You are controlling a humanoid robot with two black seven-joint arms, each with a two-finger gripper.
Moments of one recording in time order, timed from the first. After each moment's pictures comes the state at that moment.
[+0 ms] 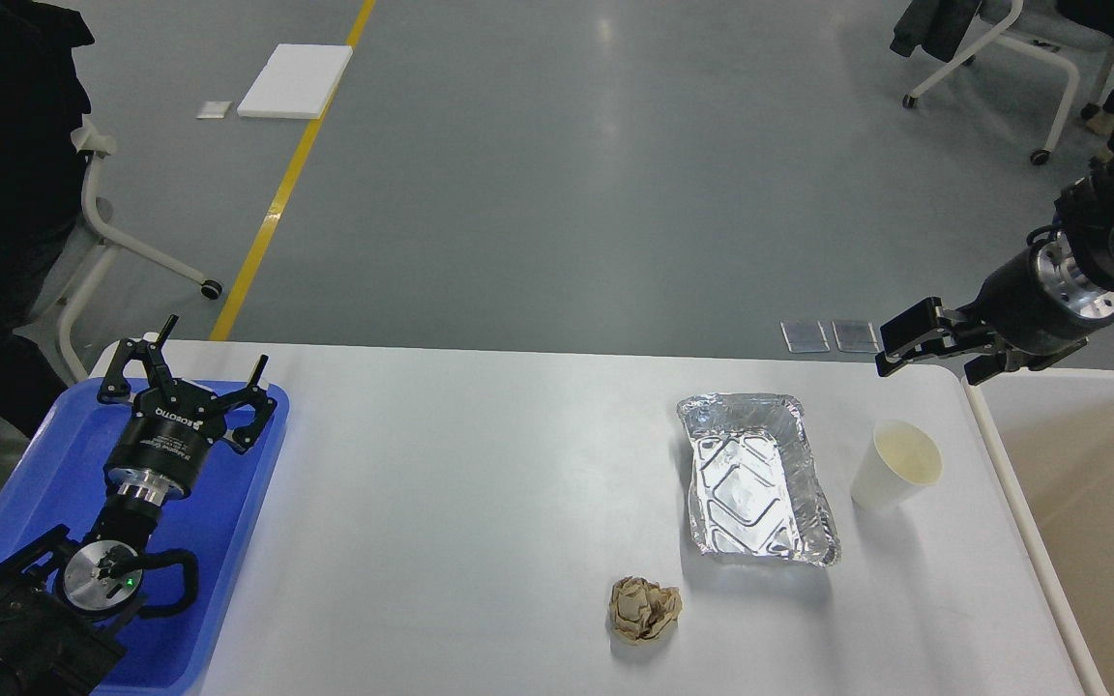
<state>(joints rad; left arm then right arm) -0.48 0.35 -0.88 -0.46 -0.17 -0.78 -0.41 1.87 -0.45 -1.30 0.97 -0.46 0.59 0.45</state>
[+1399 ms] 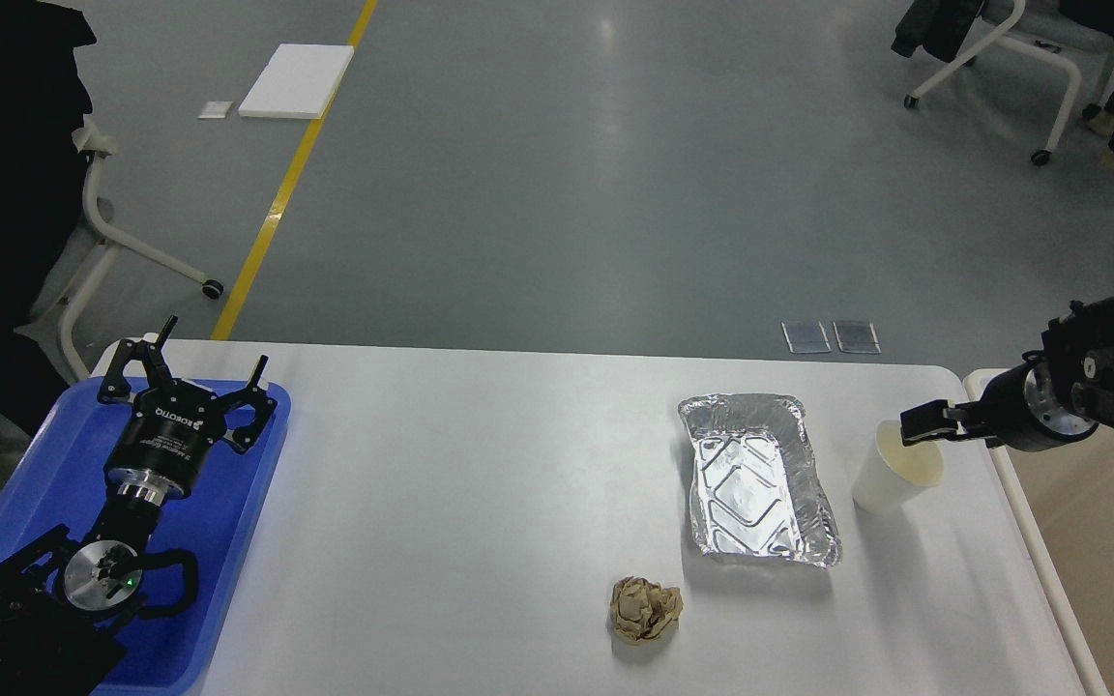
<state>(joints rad) -0.48 0.35 -0.88 -0.46 -0.17 -0.78 -0.41 1.38 -0.48 -1.04 0.71 -0.57 0.33 0.33</state>
